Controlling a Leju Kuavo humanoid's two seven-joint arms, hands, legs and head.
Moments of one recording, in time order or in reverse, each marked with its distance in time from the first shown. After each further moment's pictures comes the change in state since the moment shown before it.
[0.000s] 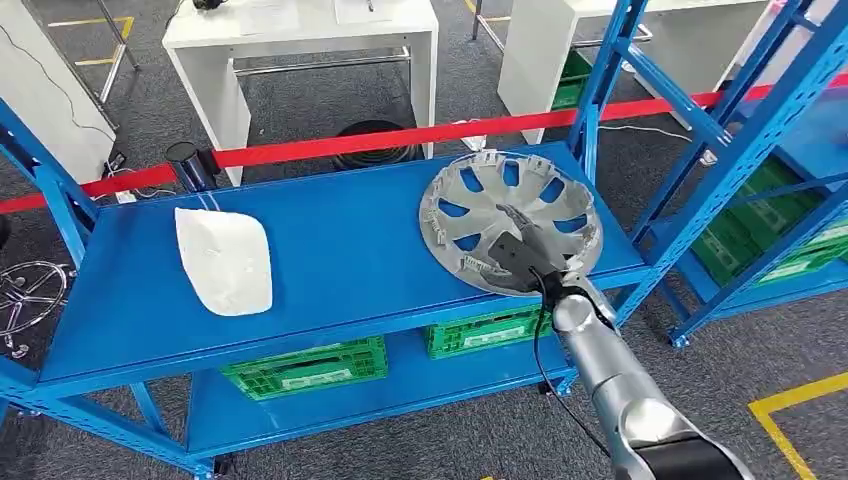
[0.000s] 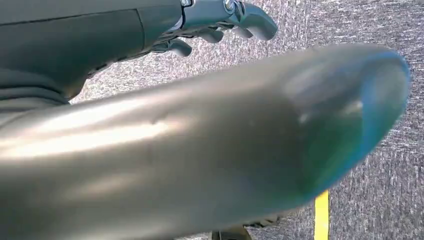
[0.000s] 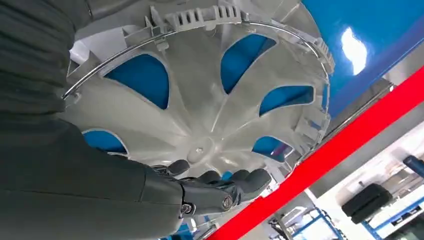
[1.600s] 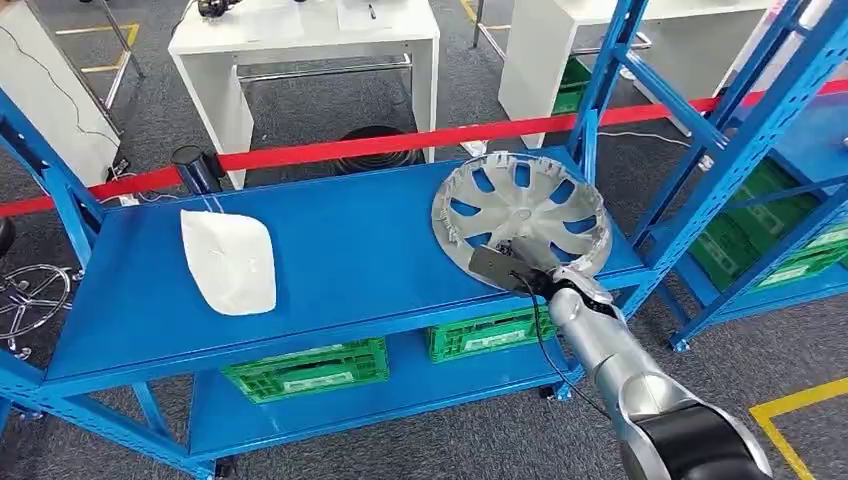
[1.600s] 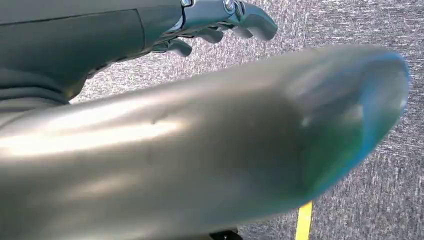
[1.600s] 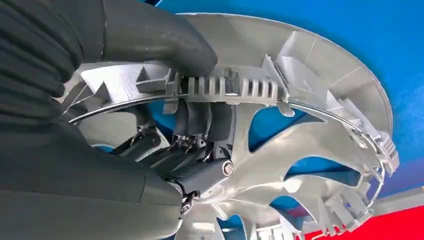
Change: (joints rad) left arm -0.014 -0.013 0.018 0.000 0.059 0.017 -0.028; right arm -0.103 -0.053 0.118 0.190 0.196 0.082 0.126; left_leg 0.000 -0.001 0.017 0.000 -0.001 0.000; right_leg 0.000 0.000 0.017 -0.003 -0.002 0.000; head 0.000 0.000
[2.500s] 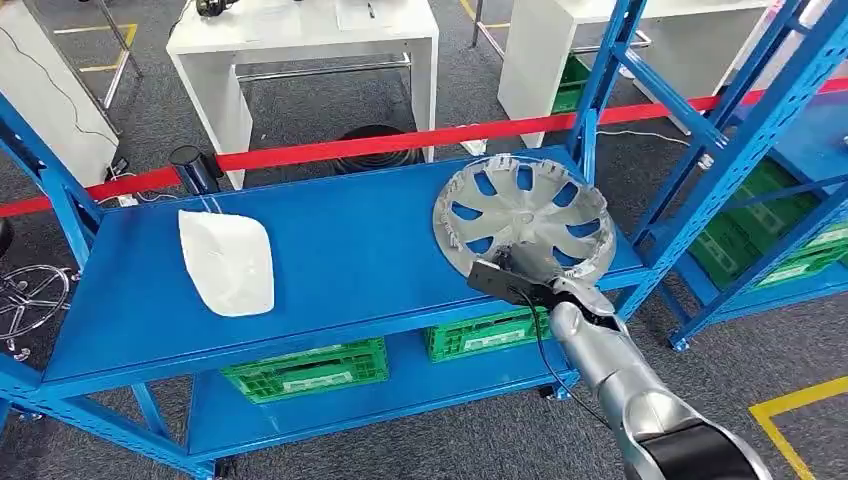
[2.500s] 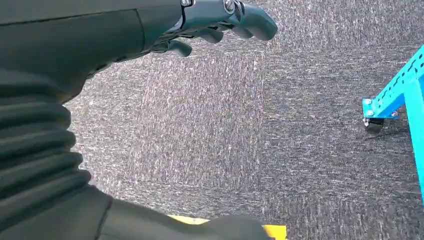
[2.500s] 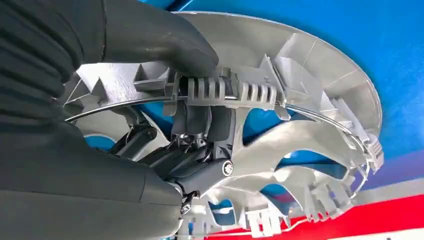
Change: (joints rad) left arm -0.018 0.007 0.026 -0.019 -0.234 0.154 -0.024; right arm 0.078 -0.003 0.016 -0.106 0.069 -0.072 -0.038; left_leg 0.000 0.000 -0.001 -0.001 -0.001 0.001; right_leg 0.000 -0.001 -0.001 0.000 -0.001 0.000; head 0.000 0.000
